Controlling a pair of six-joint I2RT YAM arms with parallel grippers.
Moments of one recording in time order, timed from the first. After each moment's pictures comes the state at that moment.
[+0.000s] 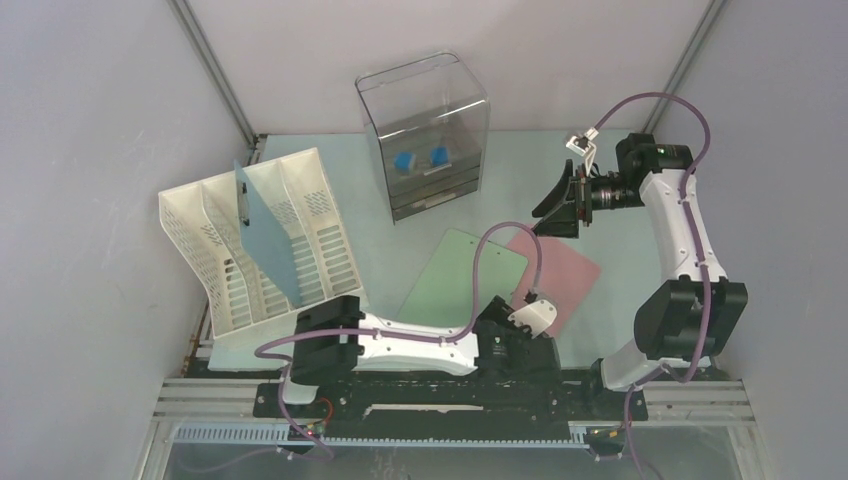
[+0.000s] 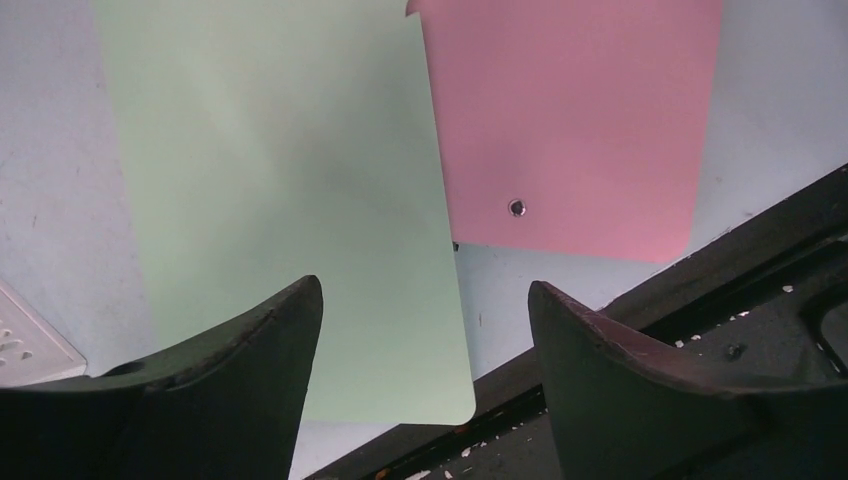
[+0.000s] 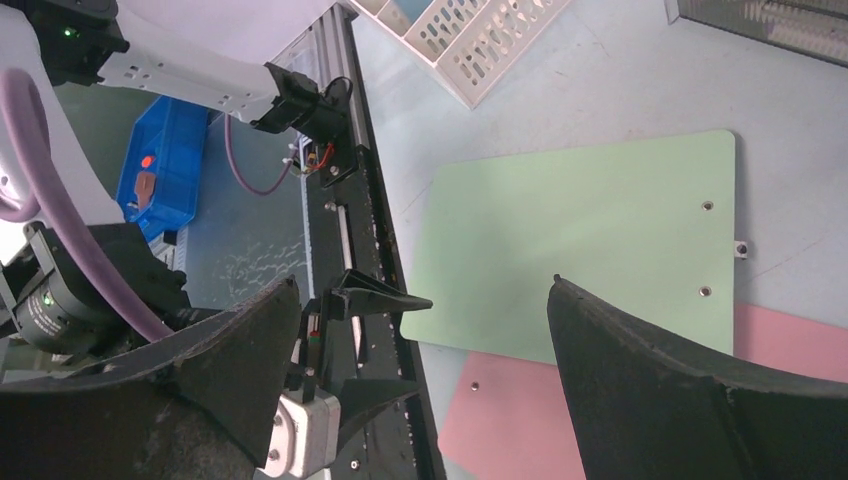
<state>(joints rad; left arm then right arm) -1.52 1.93 1.47 -0.70 -0.75 -0.63 -0.07 1.57 1.59 -1.48 -1.32 -0.88</state>
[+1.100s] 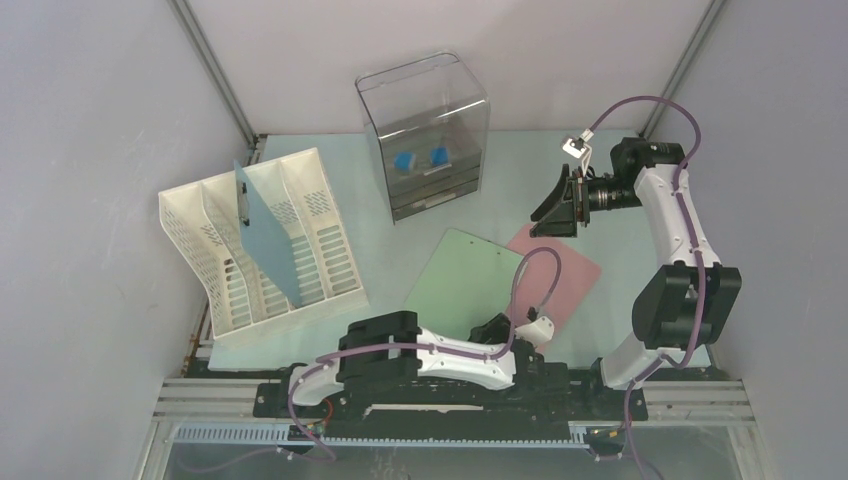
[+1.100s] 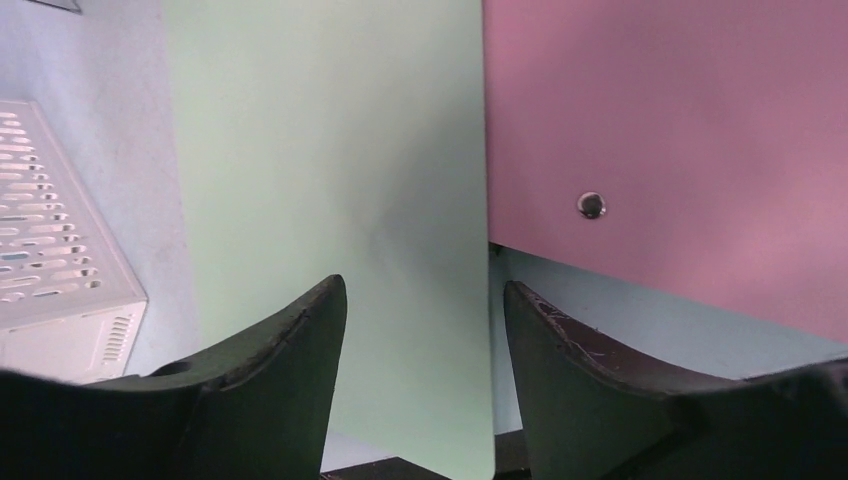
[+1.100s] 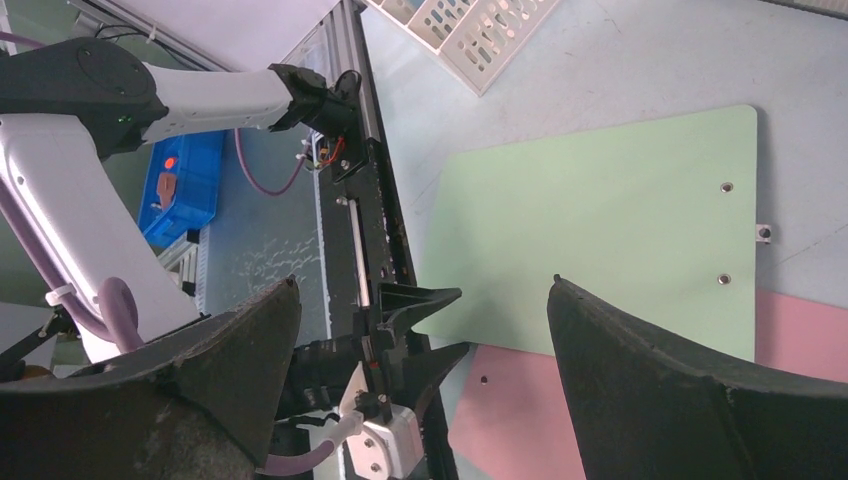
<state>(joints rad) -1.55 2.23 1.66 -0.99 -0.89 -0.82 -0.07 1.64 1.59 -1.53 -1.32 -0.93</state>
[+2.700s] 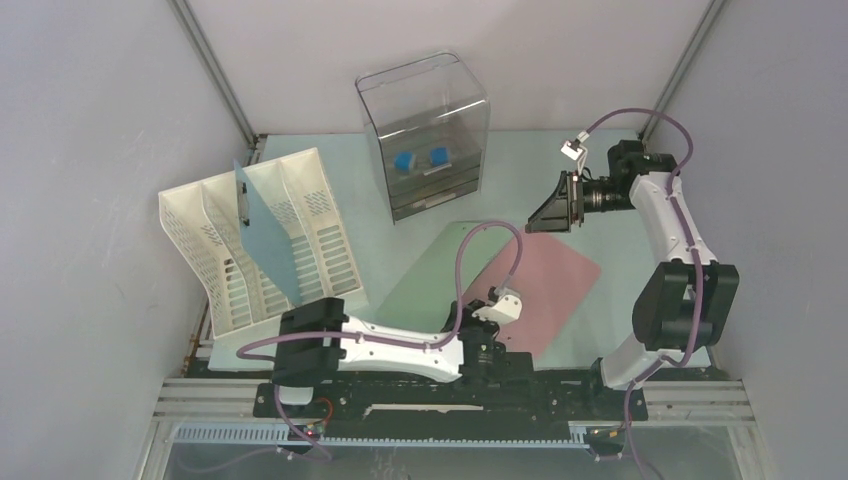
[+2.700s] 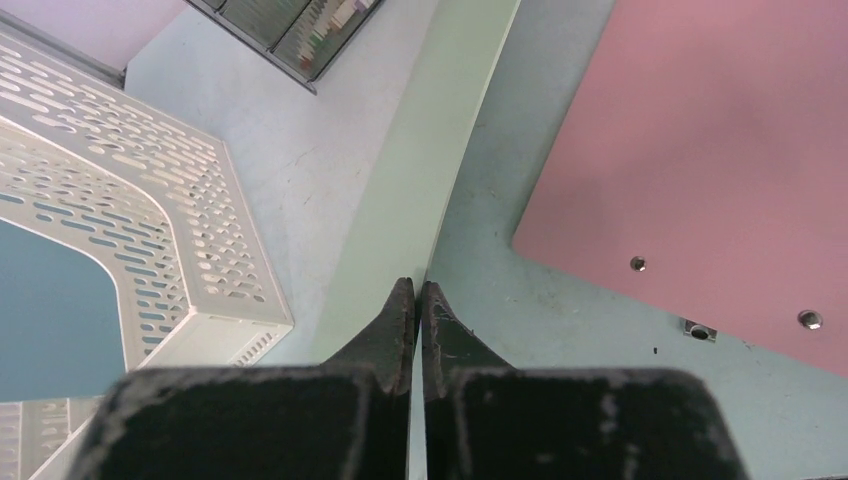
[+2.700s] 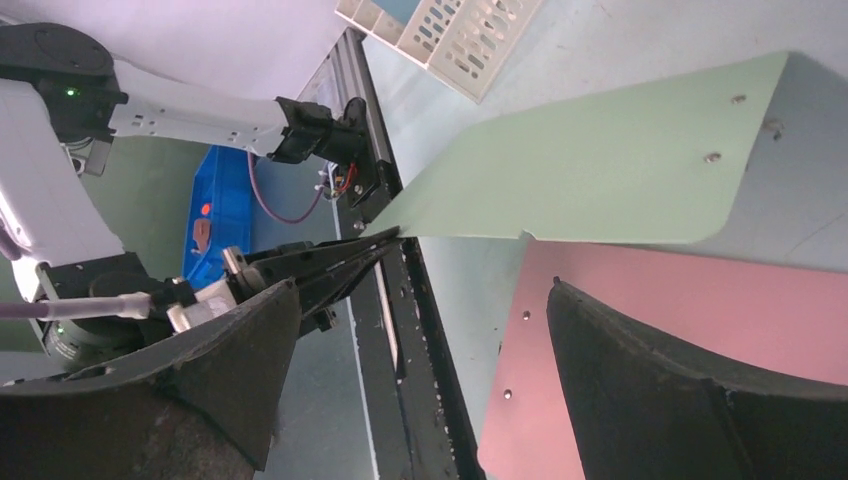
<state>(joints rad) -1.55 1.87 1.39 -1.03 -1.23 -0.96 -0.07 1.64 1.51 -1.34 -1.34 -0.68</state>
